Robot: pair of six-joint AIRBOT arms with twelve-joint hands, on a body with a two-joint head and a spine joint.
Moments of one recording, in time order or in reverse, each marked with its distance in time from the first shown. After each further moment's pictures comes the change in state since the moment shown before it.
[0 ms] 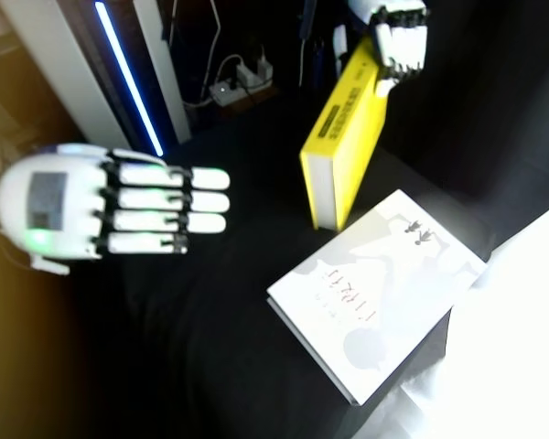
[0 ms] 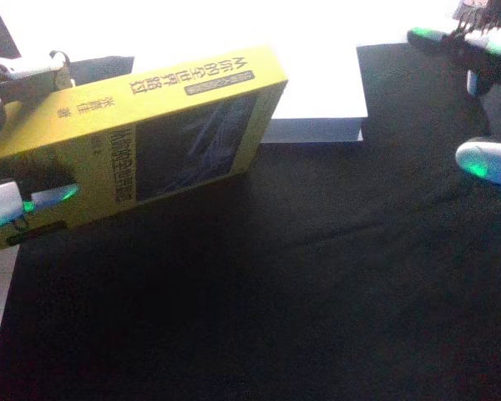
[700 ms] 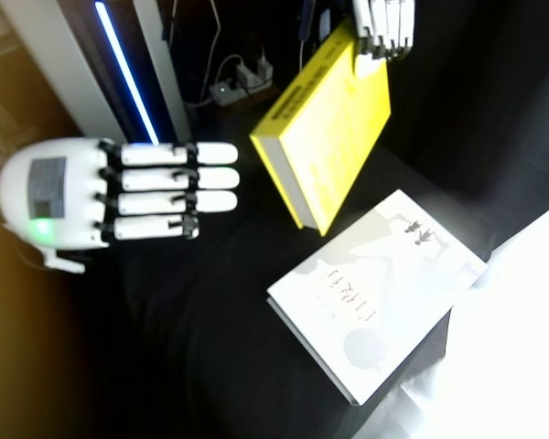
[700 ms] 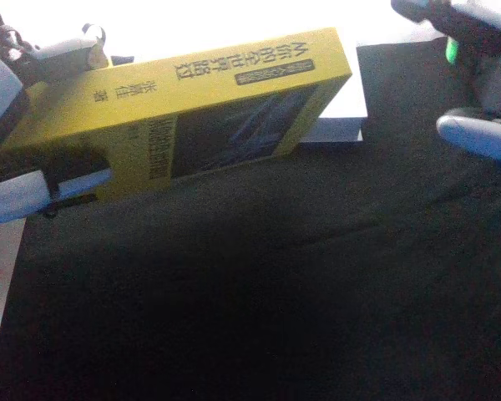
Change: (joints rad) left arm -0.070 -0.020 -0.016 0.141 -0.072 0.000; right arm 0.111 -0.048 0.036 -0.054 0.008 -0.001
